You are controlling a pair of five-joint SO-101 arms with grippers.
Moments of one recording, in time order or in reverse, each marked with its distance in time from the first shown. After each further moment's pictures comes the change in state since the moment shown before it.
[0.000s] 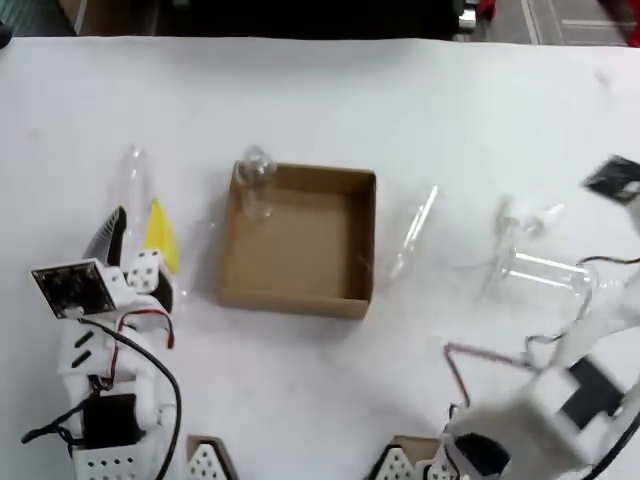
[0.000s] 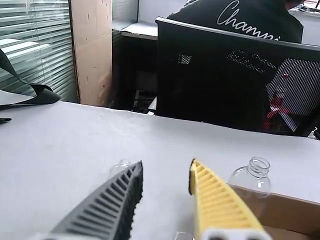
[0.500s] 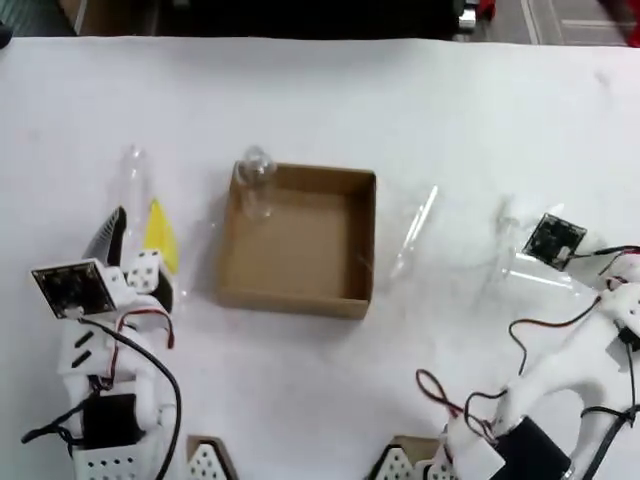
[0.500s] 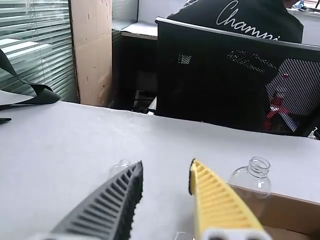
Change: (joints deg) left arm 0.0 0.0 0.0 0.0 0.0; right arm 0.6 -21.1 46.4 -45.1 11.8
